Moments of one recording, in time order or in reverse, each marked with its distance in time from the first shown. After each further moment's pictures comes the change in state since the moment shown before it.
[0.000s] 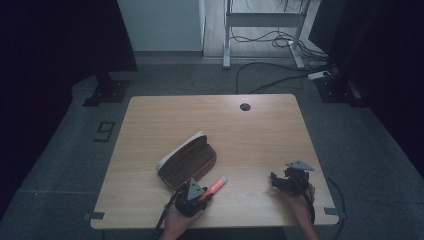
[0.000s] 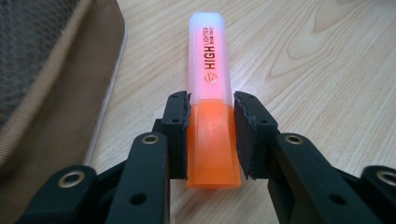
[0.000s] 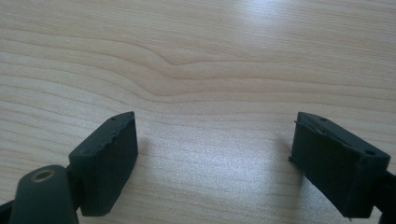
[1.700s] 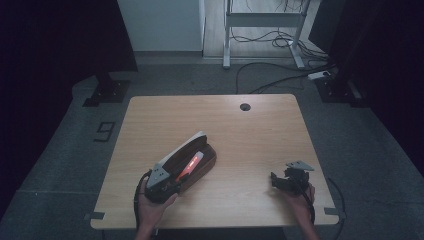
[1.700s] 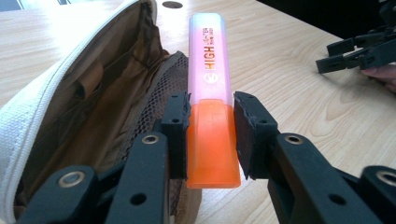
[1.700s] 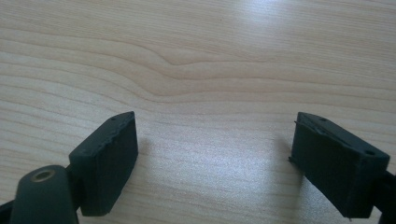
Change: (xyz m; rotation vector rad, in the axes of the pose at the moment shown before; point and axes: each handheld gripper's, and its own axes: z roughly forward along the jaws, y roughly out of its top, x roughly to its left) left arm 0.061 0.015 -0.073 -0.209 0.052 -0.130; right arm 0.000 0.000 0.000 0.000 0.000 0.000
